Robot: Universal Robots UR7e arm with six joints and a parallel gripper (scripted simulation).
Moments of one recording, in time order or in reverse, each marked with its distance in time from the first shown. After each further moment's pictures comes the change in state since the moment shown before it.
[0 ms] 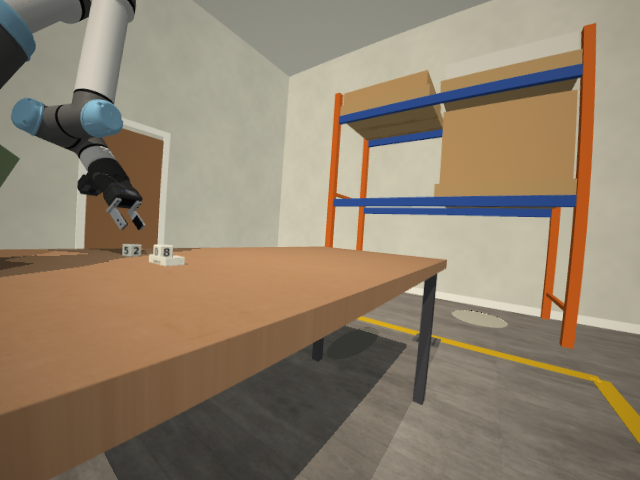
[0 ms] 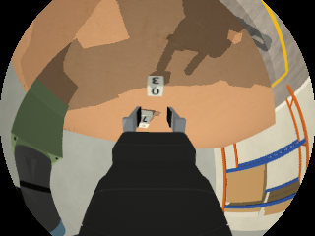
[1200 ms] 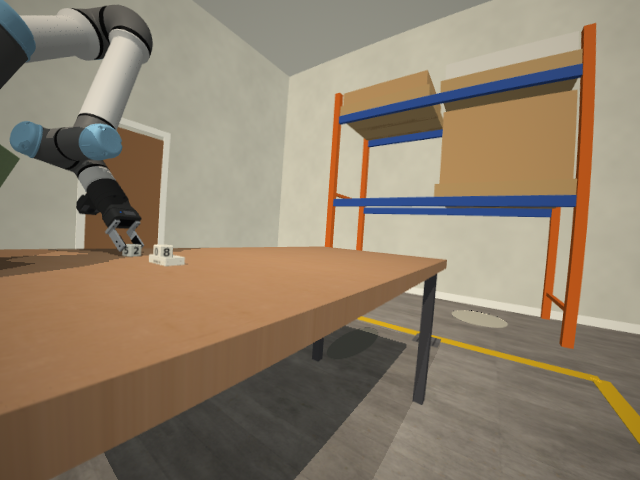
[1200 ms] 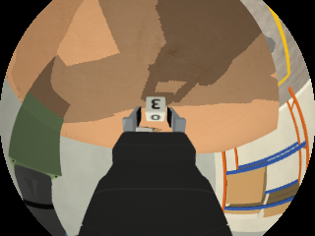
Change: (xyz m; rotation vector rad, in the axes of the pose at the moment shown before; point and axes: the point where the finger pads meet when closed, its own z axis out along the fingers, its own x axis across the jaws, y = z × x) arm 0.000 -0.038 0.038 0.000 -0.002 -0.002
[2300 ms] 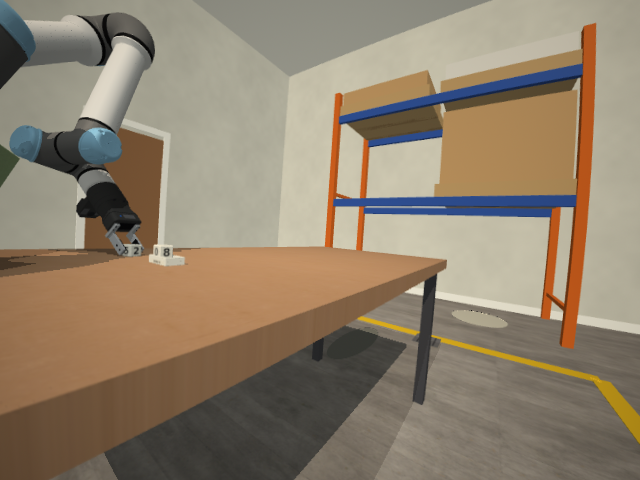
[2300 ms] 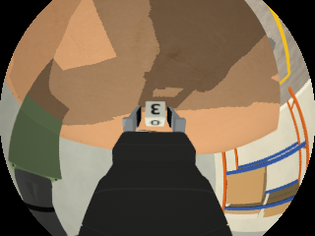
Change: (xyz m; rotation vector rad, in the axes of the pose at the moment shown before) arm 0.000 -0.006 0.007 0.000 0.002 0.002
